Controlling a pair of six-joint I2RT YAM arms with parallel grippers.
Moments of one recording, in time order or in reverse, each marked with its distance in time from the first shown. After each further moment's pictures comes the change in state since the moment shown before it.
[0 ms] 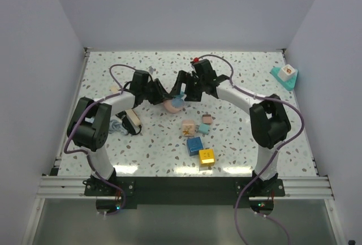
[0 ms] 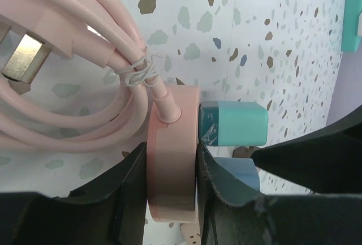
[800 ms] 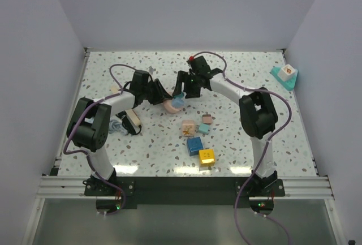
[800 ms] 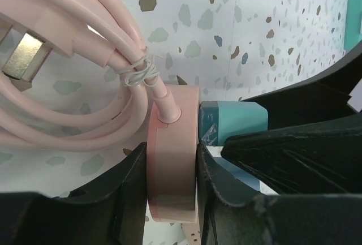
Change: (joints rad) left arm -0.002 -0.008 0.000 -0.013 -0.005 0.008; right arm -0.023 0.185 0.226 -0.166 0.070 -0.150
